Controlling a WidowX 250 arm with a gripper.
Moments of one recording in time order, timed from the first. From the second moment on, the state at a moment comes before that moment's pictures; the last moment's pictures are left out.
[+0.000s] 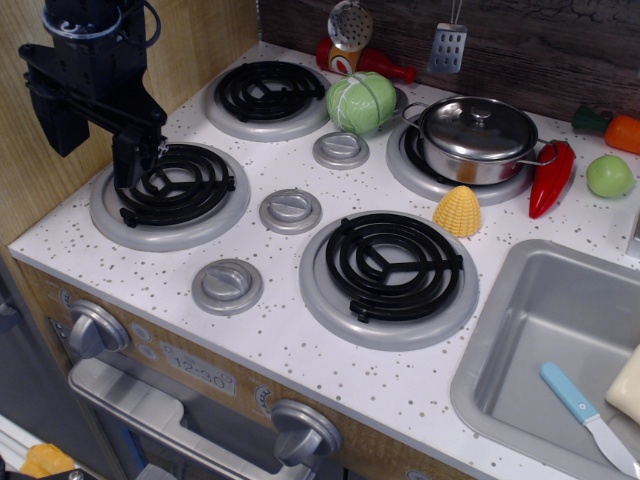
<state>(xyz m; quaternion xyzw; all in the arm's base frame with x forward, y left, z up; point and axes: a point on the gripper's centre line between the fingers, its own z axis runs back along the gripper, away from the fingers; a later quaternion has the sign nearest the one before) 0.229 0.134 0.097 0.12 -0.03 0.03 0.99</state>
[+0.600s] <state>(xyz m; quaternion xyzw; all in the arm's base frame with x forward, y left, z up) 0.276 0.082 0.105 0.10 -0.05 0.06 0.99</state>
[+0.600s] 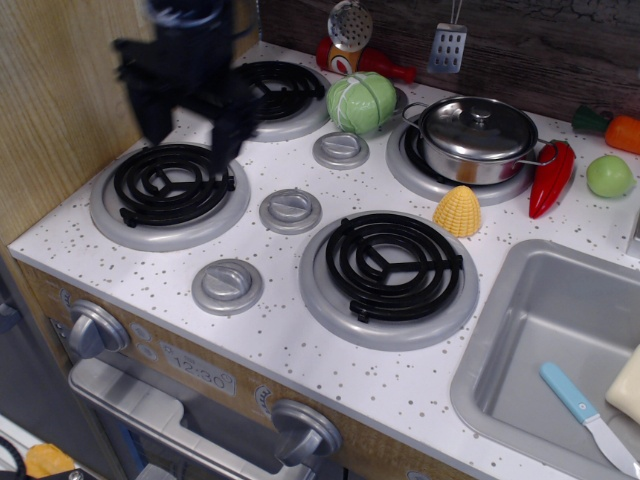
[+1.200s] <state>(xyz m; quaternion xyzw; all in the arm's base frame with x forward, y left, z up) 0.342 -0.017 0.114 0.09 -0.15 0.06 0.98</state>
